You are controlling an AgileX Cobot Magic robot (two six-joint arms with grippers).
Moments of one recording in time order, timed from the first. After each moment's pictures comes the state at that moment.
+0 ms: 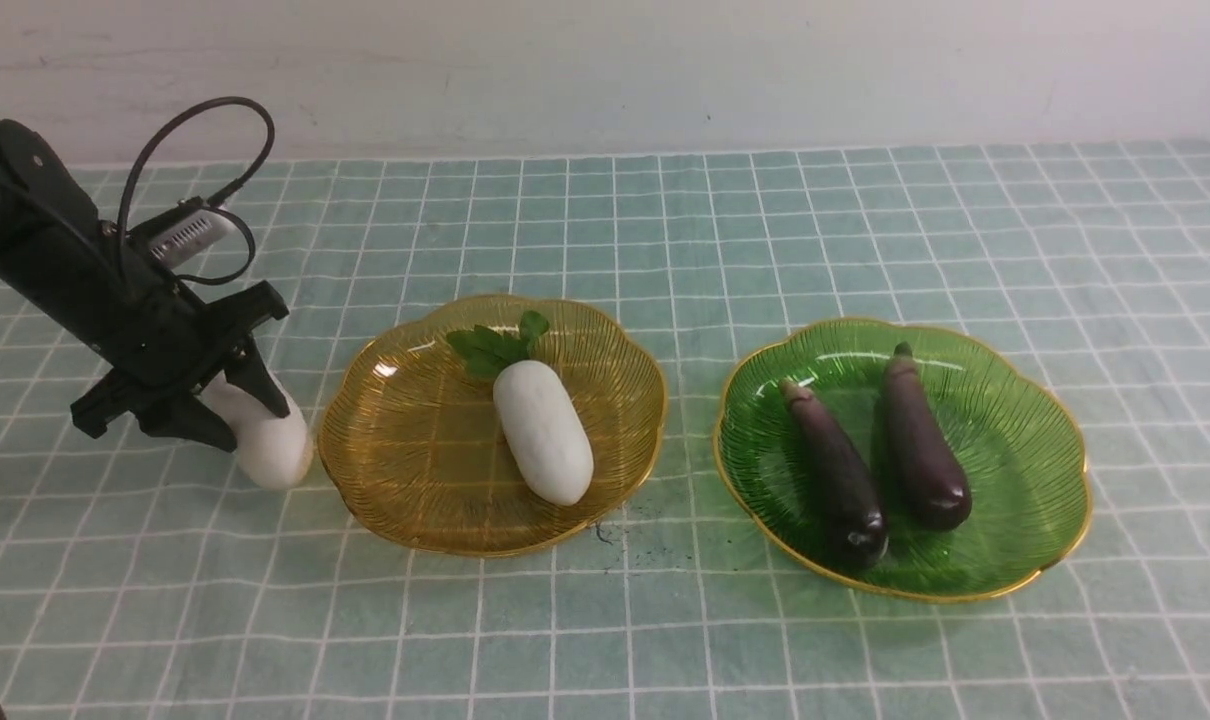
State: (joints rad) right arm 0.48 0.13 -0.44 -0.35 0.89 0.23; left arm 0.15 2.05 -1.54 -0.35 1.02 -0.17
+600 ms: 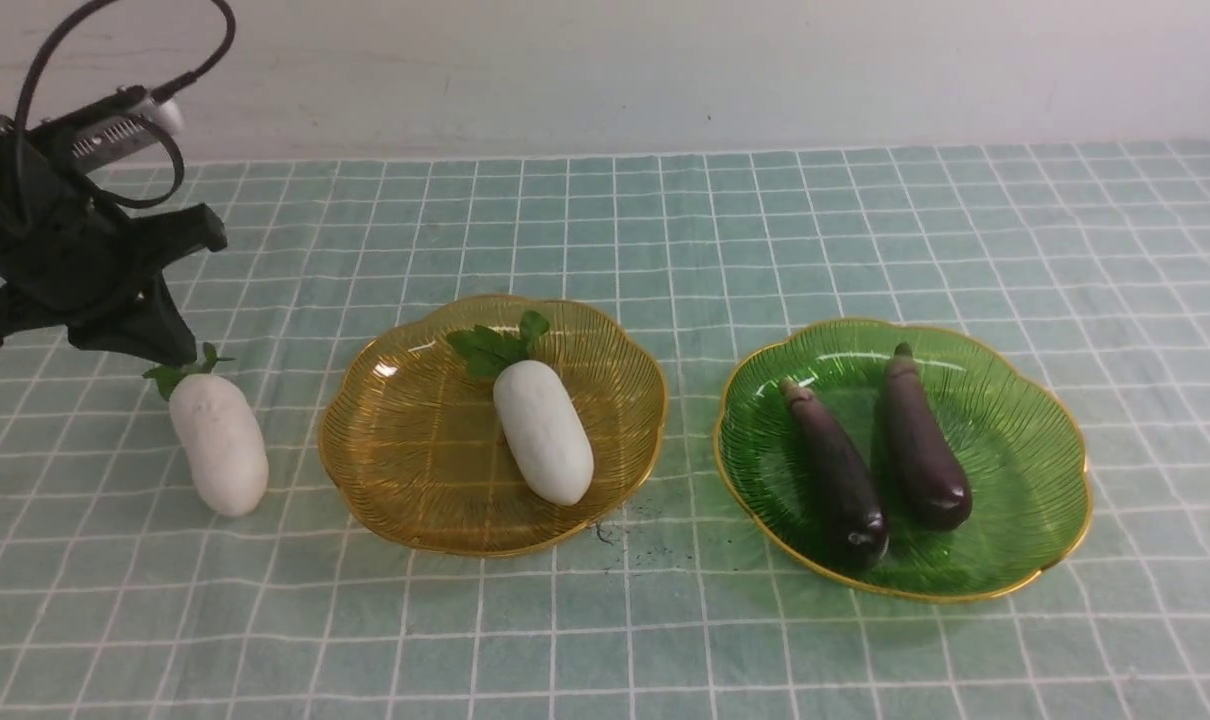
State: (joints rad) right arm 0.48 0.13 -0.44 -0.35 0.90 0.24; left arm 0.15 1.81 -1.54 -0.26 1.11 -0.10
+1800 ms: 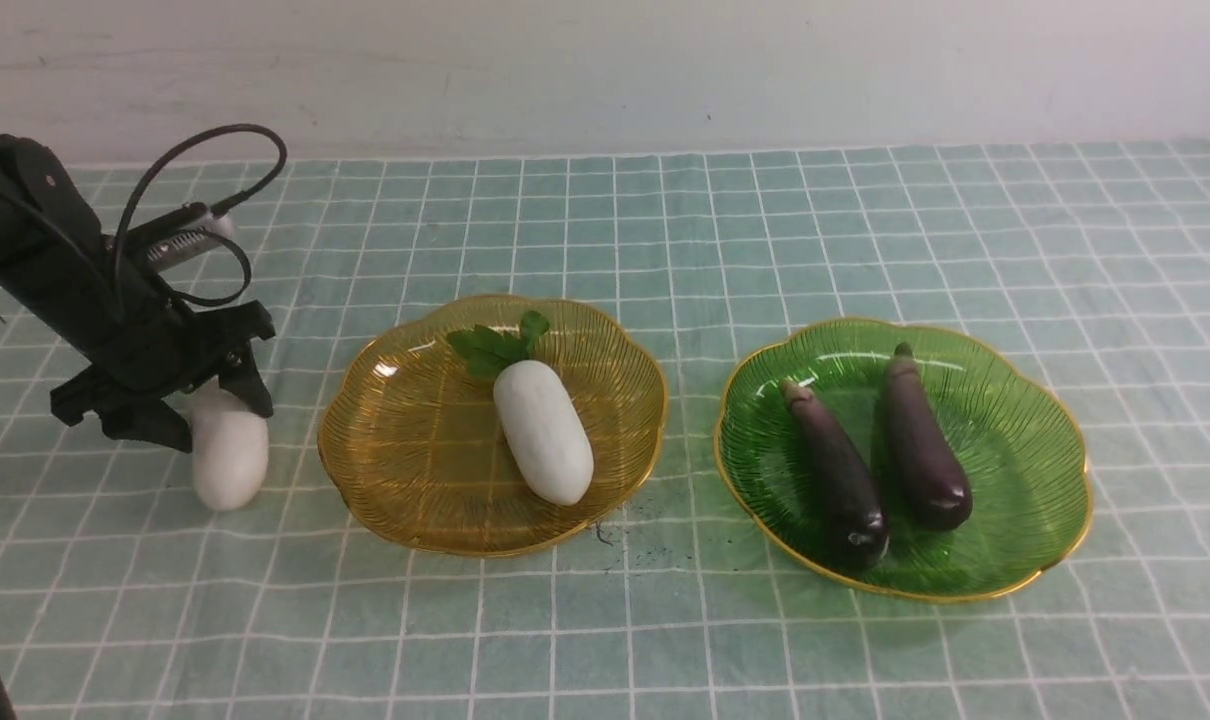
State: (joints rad) right arm 0.48 0.13 -0.44 -0.36 0.90 0.25; left arm 0.15 2.08 -1.54 -0.26 0.90 -0.10
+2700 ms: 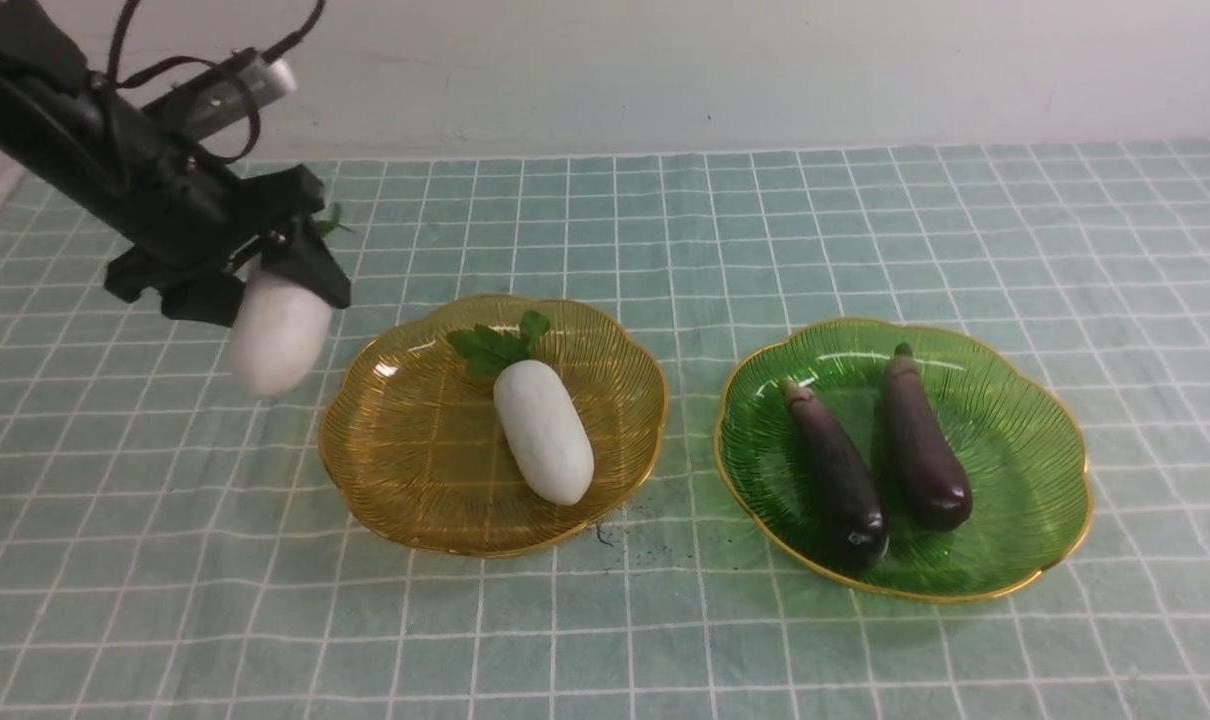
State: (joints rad) right arm 0.48 0.13 -0.44 -0.37 0.90 0.25; left arm 0.05 1.97 -1.74 -0.46 1.21 0.08
